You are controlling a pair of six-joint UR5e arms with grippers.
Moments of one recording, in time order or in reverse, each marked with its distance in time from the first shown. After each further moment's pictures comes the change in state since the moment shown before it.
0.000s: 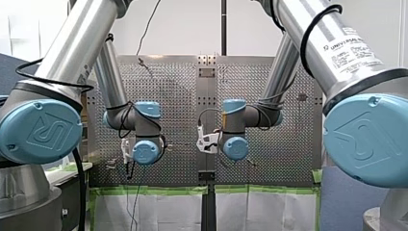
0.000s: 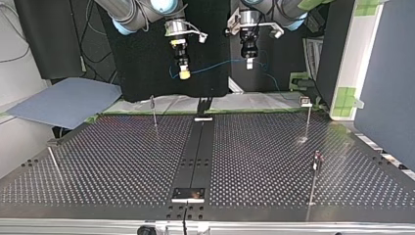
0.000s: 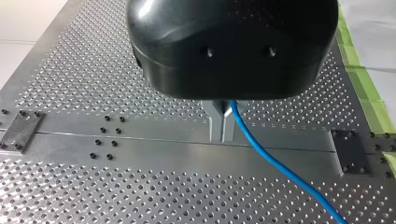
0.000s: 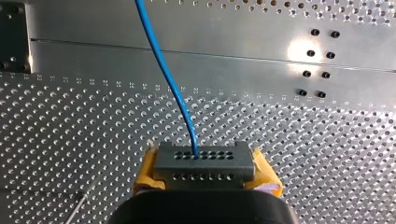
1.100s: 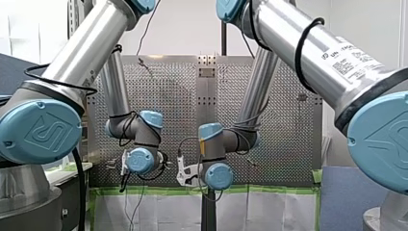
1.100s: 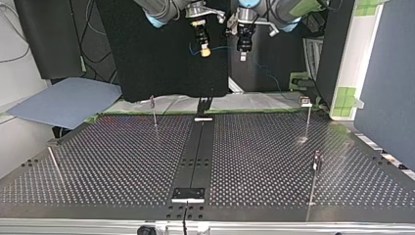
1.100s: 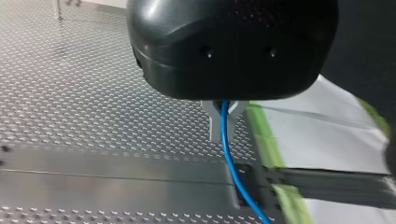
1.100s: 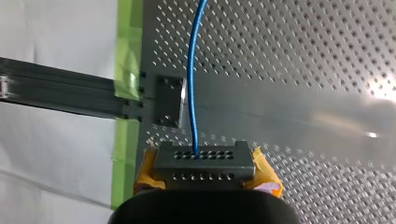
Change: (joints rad) left arm -0.009 -0.099 0.025 -0.156 0.105 0.012; right arm 0.200 0.192 -0.061 0.107 0.136 0.107
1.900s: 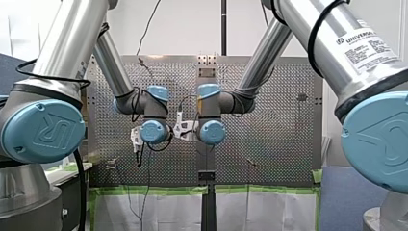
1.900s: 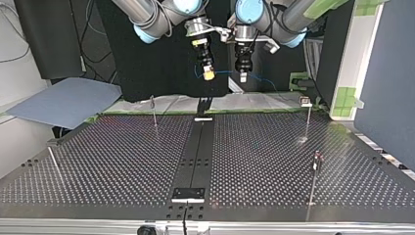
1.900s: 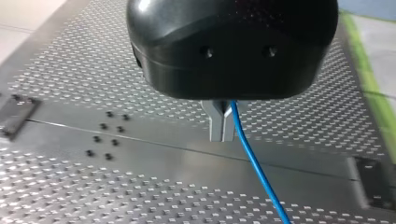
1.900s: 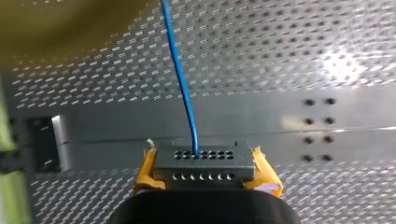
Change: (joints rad) left arm 0.047 0.199 0.136 -0.198 -0.010 -0.142; right arm -0.051 -0.211 -0.138 0.180 -0.090 0.100
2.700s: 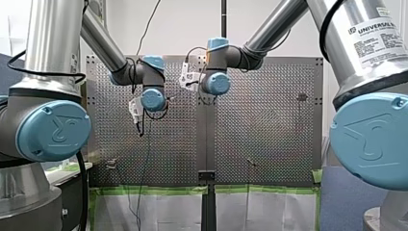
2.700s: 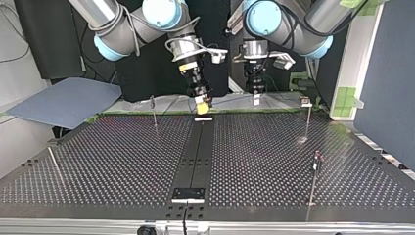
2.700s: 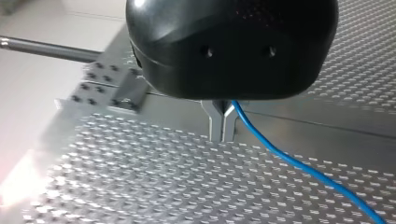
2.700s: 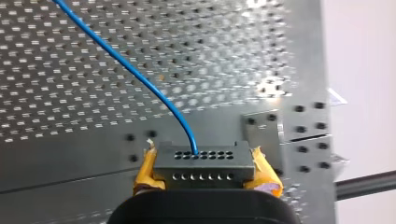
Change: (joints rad) left arm 0.093 0.218 0.130 -0.218 0.017 -0.055; right arm -0.097 -0.204 -0.194 0.204 -0.164 0.000
